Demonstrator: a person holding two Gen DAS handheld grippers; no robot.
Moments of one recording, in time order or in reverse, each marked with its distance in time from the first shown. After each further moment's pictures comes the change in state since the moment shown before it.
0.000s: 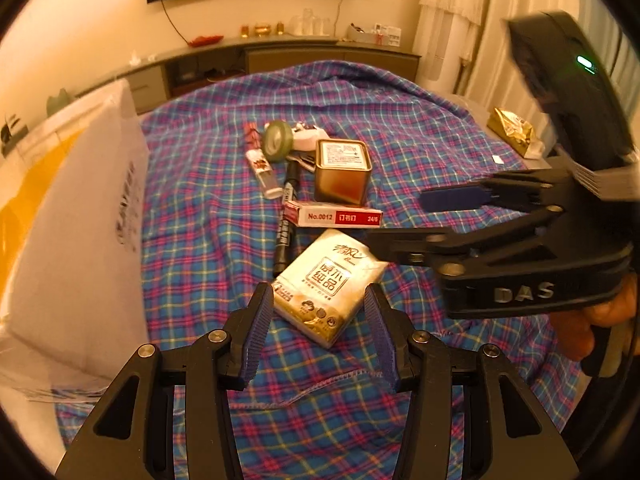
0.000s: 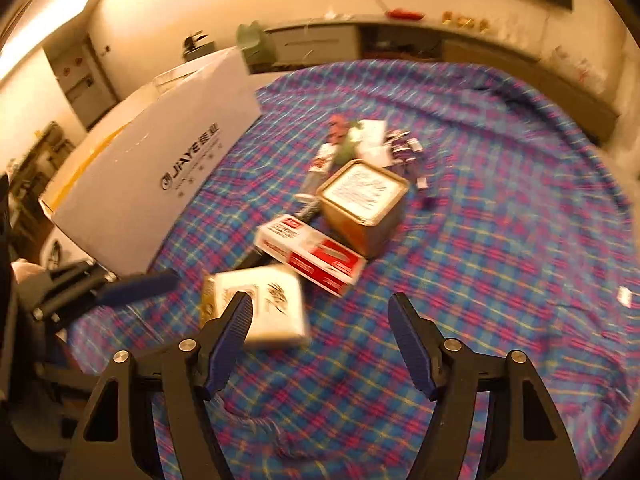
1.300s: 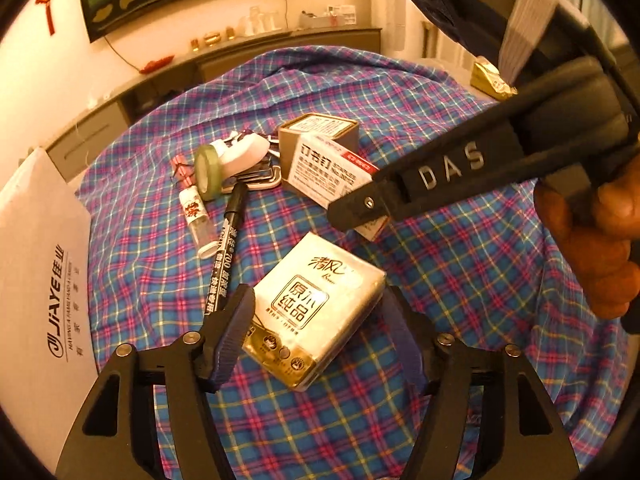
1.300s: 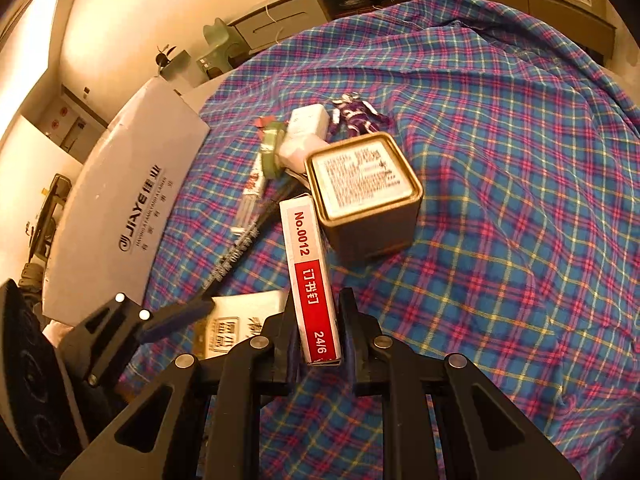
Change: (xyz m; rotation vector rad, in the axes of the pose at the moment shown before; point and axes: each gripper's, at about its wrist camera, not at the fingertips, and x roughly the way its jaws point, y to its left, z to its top) left arm 0.062 -0.035 0.032 0.221 0.022 0.021; right arm 0.024 -0.080 0.022 0.243 0.105 0.110
